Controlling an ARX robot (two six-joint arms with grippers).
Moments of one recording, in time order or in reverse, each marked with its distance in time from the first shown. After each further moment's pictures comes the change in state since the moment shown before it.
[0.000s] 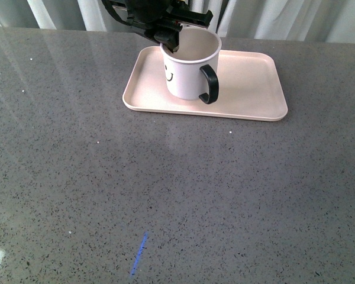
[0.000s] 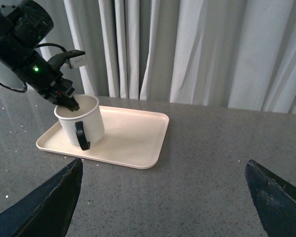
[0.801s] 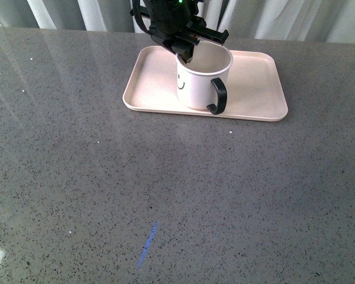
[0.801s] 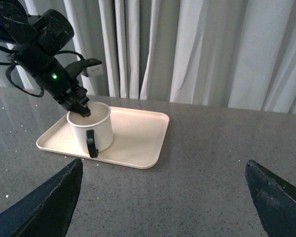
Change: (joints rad) left arm -0.045 0.163 0.258 -0.146 -0.033 0.047; right arm 0.000 0.000 0.000 0.000 0.000 0.000
